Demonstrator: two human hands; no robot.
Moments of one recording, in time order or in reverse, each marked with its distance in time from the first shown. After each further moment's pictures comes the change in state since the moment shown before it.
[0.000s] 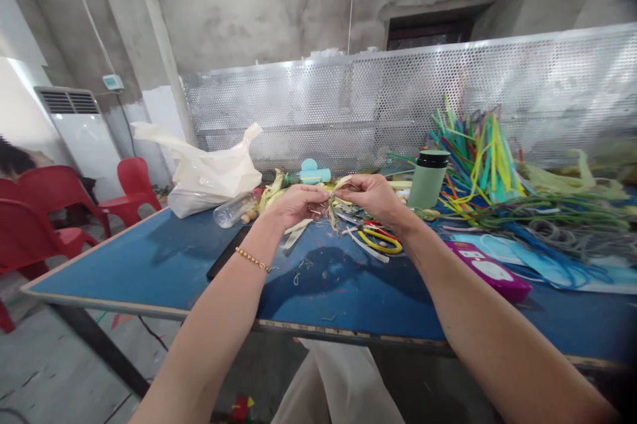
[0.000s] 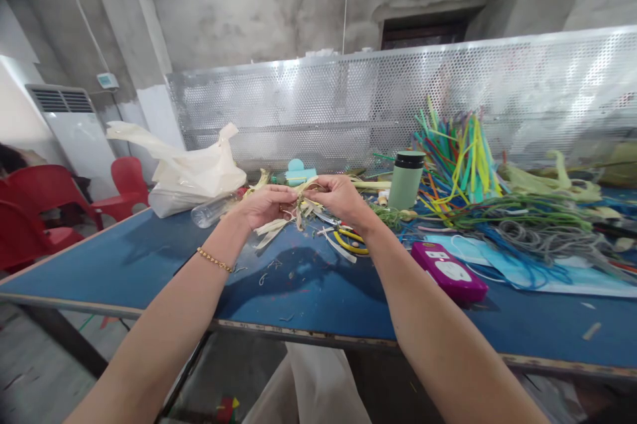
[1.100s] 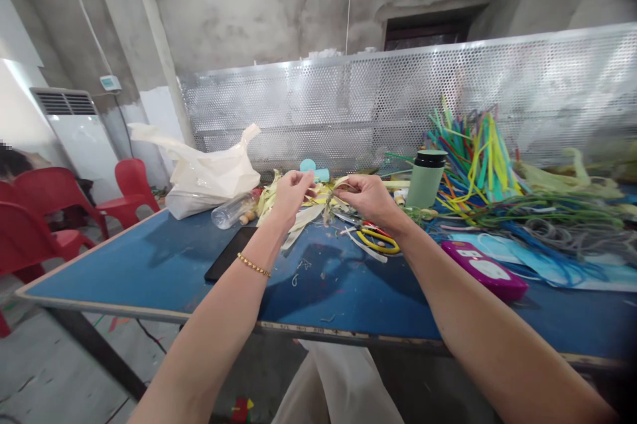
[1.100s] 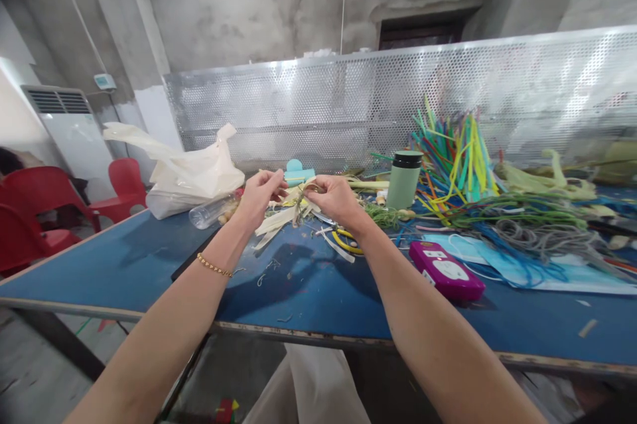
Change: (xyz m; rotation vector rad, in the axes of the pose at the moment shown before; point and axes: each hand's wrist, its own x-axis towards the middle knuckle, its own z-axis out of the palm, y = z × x) left_hand -0.001 0.001 0.017 0.249 0.500 0.405; right_hand 0.000 0.004 0.004 -0.199 0.083 -0.033
